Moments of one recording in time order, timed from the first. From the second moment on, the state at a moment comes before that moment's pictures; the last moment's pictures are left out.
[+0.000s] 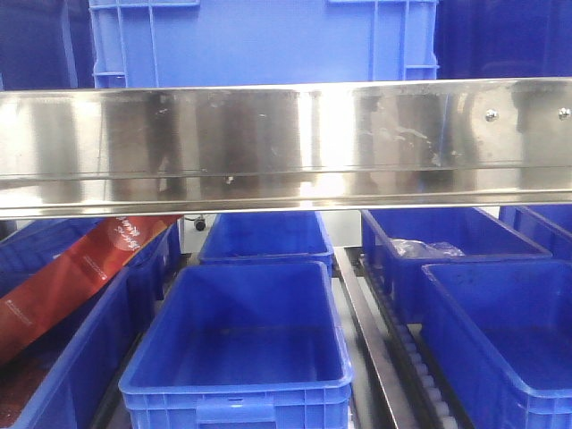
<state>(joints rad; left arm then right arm) 0.02 0.45 -0.67 -0.14 0.65 0.08 0.09 0.66 -0.62 0.09 0.44 0.03</state>
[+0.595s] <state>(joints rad) 0.02 0.46 -0.67 -0.14 0.59 0.08 0.09 0.66 -0.62 0.09 0.44 0.02</state>
